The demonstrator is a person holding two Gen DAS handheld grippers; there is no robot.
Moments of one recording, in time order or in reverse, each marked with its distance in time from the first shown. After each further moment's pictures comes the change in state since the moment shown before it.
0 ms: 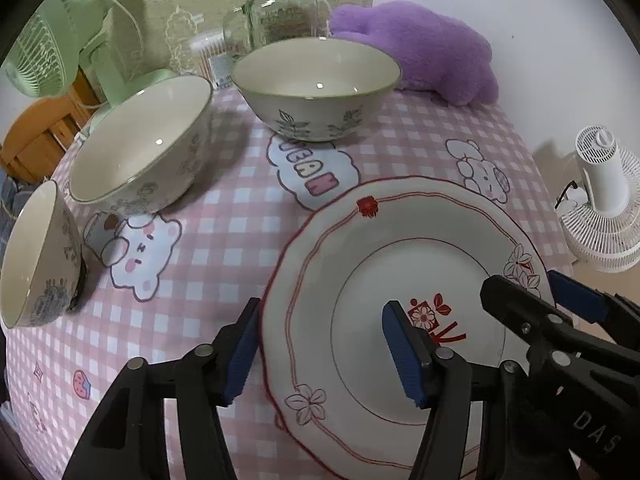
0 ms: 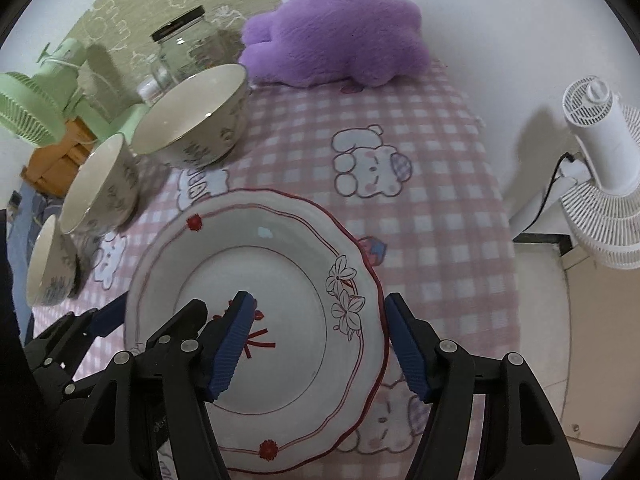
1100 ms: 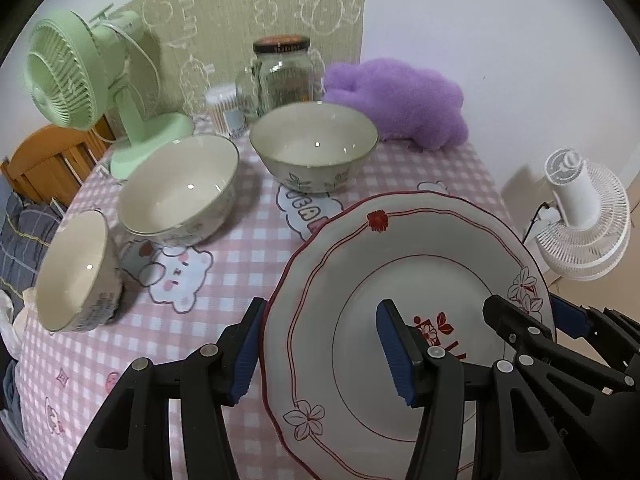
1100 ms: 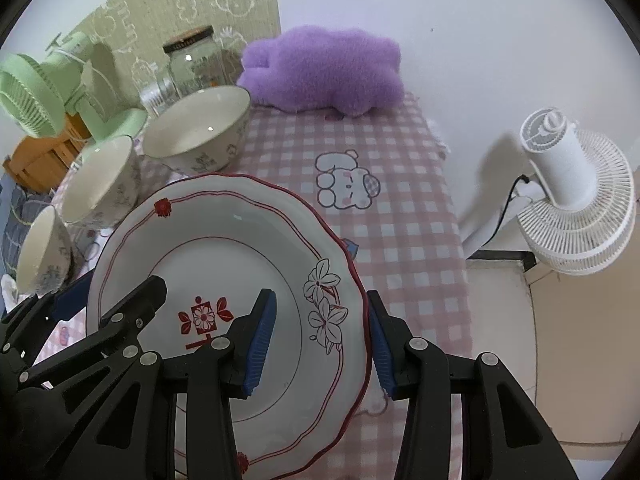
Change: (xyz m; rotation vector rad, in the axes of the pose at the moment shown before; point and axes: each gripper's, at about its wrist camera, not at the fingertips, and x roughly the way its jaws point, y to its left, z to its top) left arm -0.062 0.006 -0.007 0.013 -0.123 -0.028; right arm -0.049 0.017 -0.016 -0.032 -0.070 -0.139
